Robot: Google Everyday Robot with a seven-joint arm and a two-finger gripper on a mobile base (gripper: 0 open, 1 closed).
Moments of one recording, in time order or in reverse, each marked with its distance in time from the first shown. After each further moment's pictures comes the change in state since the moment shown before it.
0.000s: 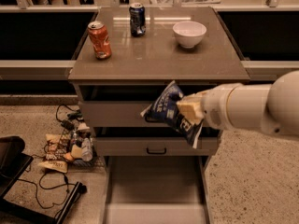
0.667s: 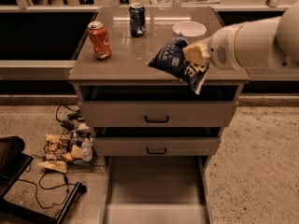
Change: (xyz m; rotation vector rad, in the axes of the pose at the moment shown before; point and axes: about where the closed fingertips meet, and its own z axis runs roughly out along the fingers) arm -0.109 -0.075 -0.011 0.076 -0.109 -0.005
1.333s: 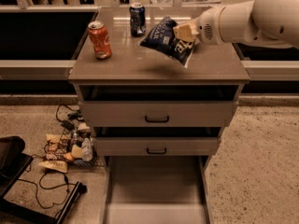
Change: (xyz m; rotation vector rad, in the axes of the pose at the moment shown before) arm -0.048 -0.054 0.080 -0.094 -0.108 -0.030
